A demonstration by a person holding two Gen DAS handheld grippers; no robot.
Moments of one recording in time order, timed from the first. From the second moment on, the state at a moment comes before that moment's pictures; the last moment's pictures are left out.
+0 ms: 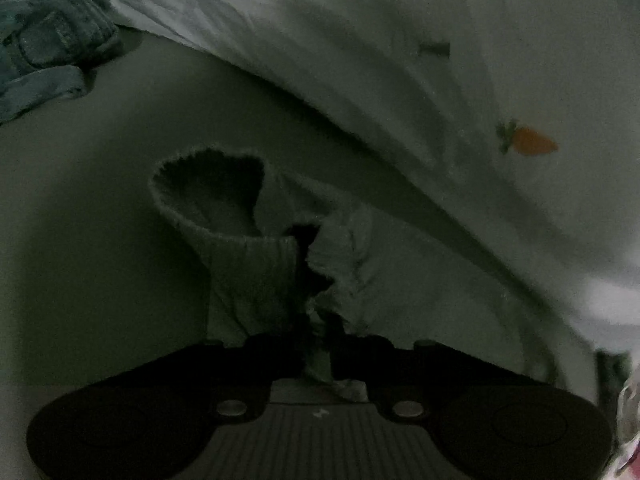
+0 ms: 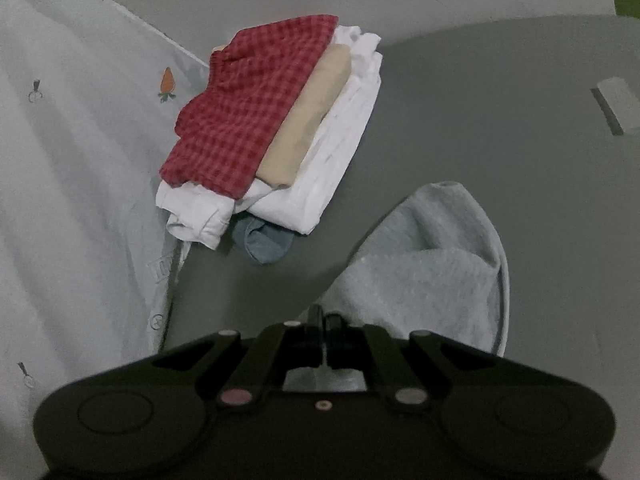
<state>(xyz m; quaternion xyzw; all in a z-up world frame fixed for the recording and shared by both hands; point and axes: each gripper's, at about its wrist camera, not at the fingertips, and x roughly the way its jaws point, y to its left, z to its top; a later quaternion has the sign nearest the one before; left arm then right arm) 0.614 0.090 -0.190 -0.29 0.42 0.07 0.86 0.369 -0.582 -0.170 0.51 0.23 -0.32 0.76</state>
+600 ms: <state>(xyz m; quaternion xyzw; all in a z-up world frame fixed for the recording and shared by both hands) 0.452 0.197 0.028 -0.33 0.18 0.12 0.92 0.328 -0.590 -0.075 0.53 0.08 -0.19 0.82</state>
